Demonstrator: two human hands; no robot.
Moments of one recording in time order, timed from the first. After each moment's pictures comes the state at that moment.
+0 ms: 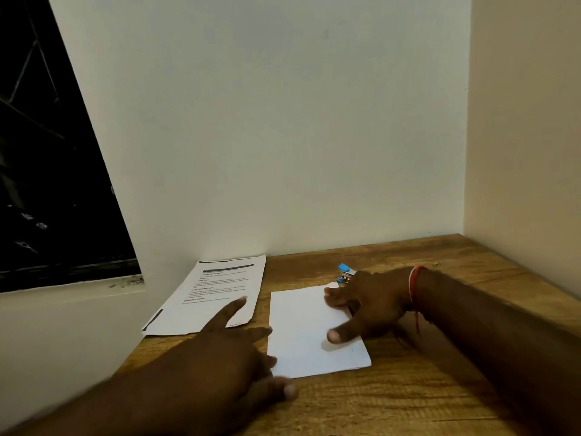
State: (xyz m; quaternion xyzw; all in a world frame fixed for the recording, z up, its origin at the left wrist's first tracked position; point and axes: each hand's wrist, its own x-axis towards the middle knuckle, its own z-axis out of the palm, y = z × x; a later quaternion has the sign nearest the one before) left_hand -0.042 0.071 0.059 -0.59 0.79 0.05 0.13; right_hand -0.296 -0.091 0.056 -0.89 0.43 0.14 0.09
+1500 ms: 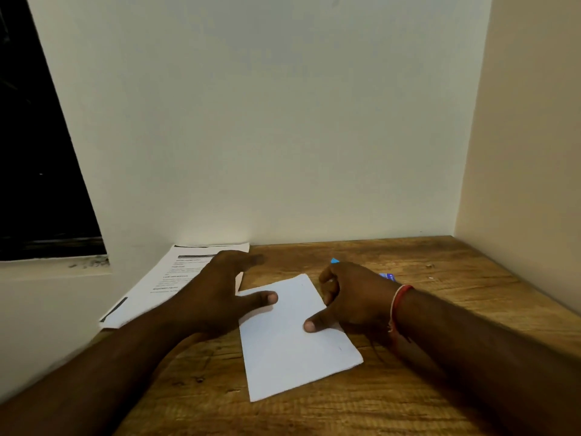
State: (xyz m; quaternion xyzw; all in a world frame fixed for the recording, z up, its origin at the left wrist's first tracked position) left_hand 0.004 -0.064 0.022 -0.61 0.75 0.05 -0.27; right_hand -0.272 -0.102 0.029 -0.77 0.55 -0.17 0.27
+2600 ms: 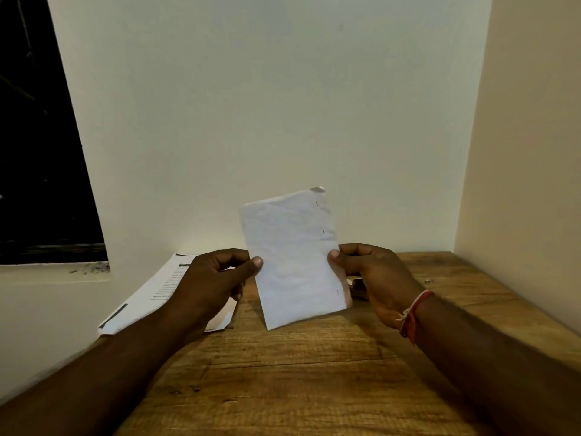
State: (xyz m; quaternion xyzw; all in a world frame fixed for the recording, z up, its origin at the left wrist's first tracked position) left_hand -0.004 -0.064 0.028 -0.51 0.58 0.28 -0.57; right_hand -0.290 -0.112 0.039 -0.52 0.40 -0.53 0.54
